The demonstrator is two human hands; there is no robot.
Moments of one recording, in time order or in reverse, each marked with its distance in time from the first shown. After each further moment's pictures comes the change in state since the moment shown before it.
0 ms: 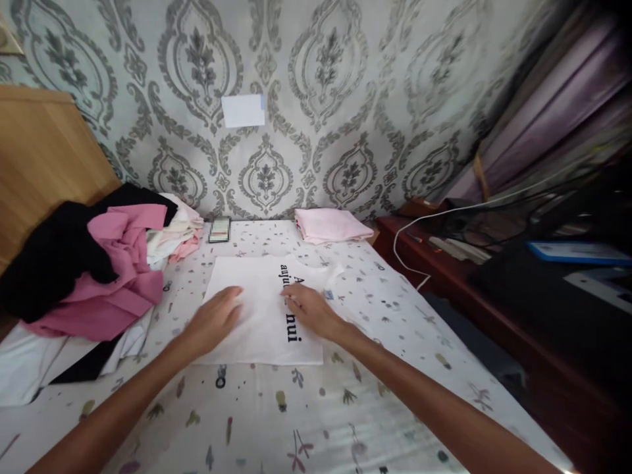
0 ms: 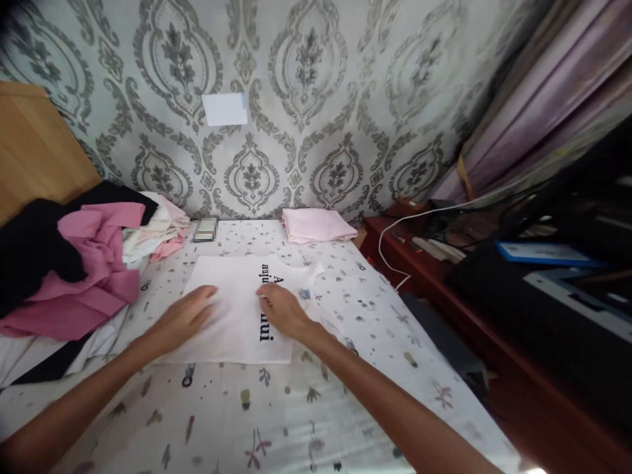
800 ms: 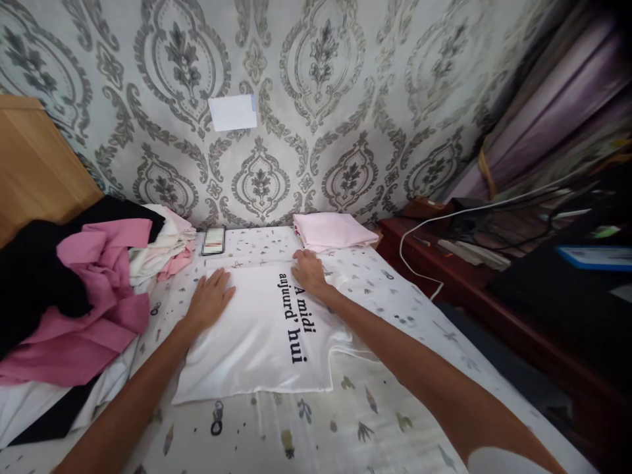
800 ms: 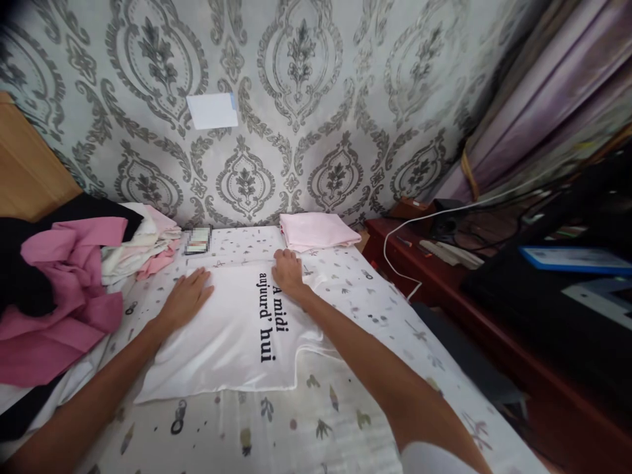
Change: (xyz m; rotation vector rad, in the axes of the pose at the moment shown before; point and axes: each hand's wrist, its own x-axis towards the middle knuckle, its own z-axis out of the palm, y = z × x) left_hand 0.102 -0.075 0.023 0.371 0.092 -0.014; right_hand 0.119 0.068 -0.006 -0.297 0.128 0.317
